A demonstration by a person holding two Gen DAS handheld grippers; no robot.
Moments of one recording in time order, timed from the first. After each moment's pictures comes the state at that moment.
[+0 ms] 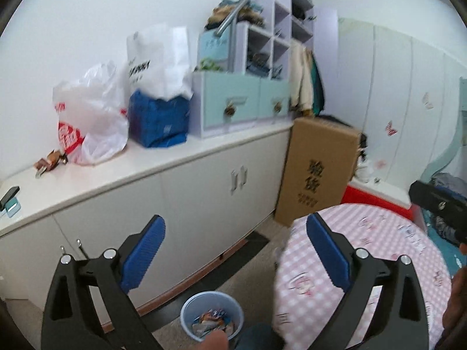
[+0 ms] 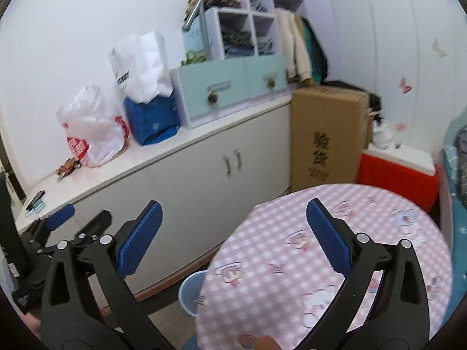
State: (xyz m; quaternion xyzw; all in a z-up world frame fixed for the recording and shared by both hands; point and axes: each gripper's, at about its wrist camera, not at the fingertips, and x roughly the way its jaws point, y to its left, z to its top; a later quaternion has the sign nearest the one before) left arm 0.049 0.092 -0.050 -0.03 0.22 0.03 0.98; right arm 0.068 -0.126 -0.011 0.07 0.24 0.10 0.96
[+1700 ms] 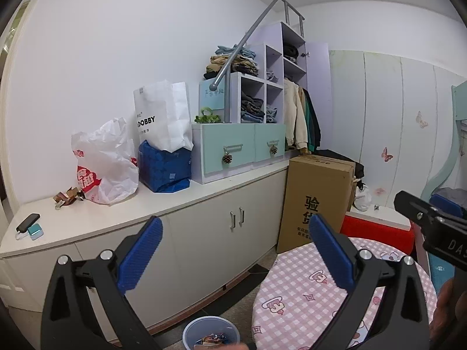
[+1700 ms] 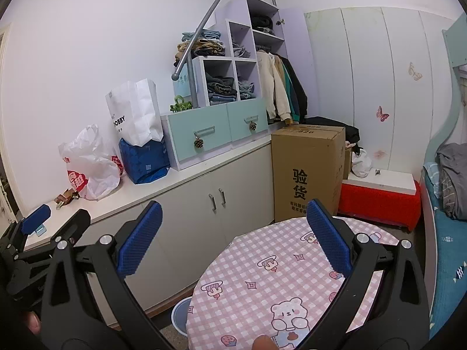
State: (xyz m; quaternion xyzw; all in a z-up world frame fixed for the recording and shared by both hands) left arm -0.023 0.039 0.023 -0.01 0.13 0.05 0.99; right arm 0.005 -0.165 0.042 0.08 0.16 0.07 0.98
